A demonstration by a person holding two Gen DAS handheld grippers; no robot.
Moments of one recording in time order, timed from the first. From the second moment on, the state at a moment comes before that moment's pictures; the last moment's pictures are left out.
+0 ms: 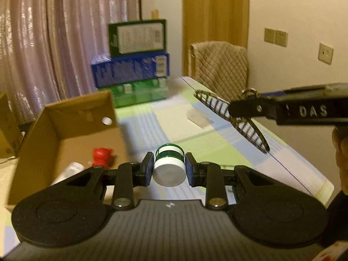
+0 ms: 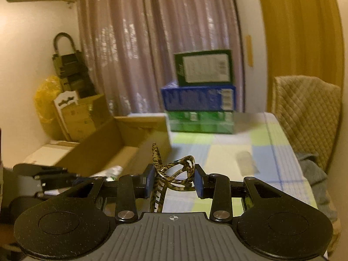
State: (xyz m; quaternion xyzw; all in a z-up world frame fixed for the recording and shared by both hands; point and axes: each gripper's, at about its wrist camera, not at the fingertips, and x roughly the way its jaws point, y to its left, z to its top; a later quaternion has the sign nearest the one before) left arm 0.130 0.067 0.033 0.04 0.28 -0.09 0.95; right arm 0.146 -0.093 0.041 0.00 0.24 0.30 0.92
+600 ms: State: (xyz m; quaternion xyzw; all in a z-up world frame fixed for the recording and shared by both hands) left arm 0.168 0.216 0.068 0.04 0.31 -0.02 0.95; right arm 0.204 0.037 0.060 0.00 0.28 0.36 0.89
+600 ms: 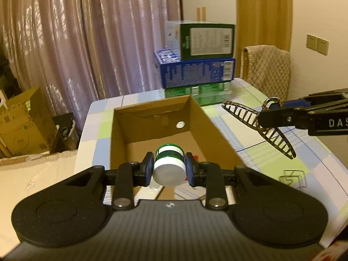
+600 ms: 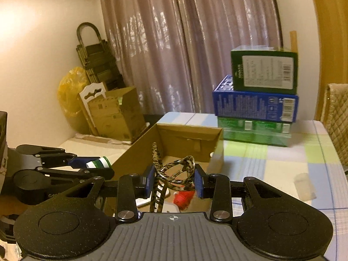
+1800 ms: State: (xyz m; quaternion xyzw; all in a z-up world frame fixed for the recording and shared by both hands) left arm 0.220 0.243 0.009 0.03 0.36 -0.03 0.93; right arm 0.244 0.084 0.006 -0.02 0.33 0.34 0.88
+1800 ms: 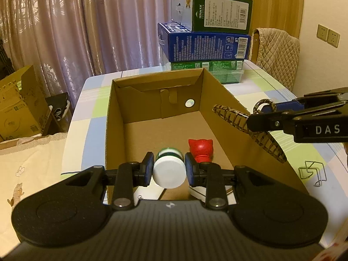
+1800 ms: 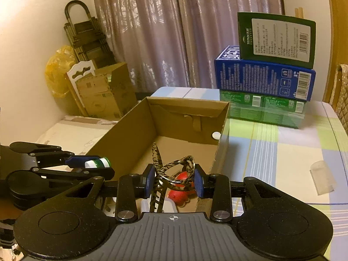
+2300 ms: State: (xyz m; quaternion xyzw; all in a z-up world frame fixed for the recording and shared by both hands) left arm 0.218 0.253 0.017 0.01 0.34 -0.01 0.94; right arm 0.244 0.082 0.002 -0.02 0.33 0.34 0.88
